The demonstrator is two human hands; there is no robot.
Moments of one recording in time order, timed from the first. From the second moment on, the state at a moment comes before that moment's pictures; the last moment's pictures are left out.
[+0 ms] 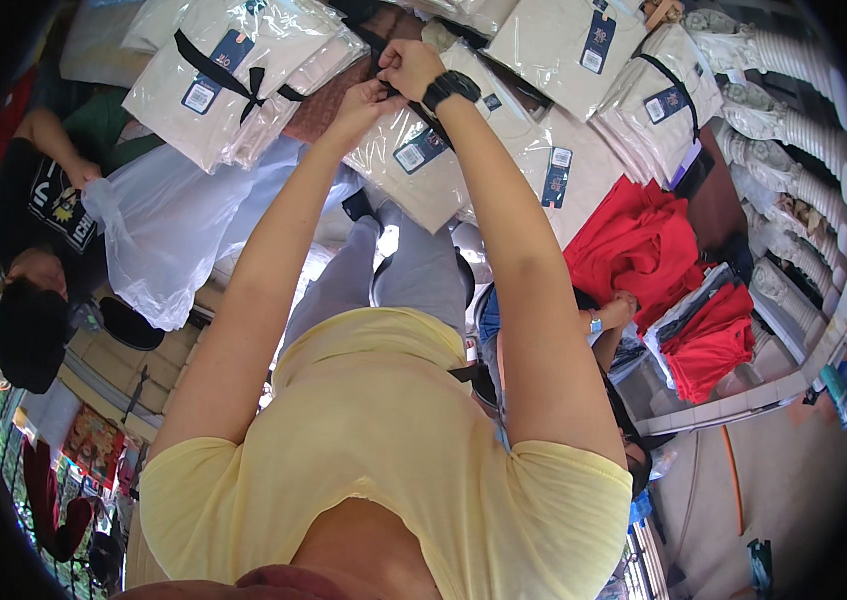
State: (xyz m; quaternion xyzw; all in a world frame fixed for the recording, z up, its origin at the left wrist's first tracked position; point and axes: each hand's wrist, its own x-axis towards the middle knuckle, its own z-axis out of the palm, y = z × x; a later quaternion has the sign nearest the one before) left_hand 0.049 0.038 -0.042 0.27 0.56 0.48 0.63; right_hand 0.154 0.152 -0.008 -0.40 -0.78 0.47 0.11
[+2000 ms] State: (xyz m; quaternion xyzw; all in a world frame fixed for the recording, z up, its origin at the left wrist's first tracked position) left_hand 0.028 0.064 -0.054 0.23 0.61 0.44 0.61; right_hand 0.184 0.134 -0.018 -0.48 -0.78 0.37 0.16
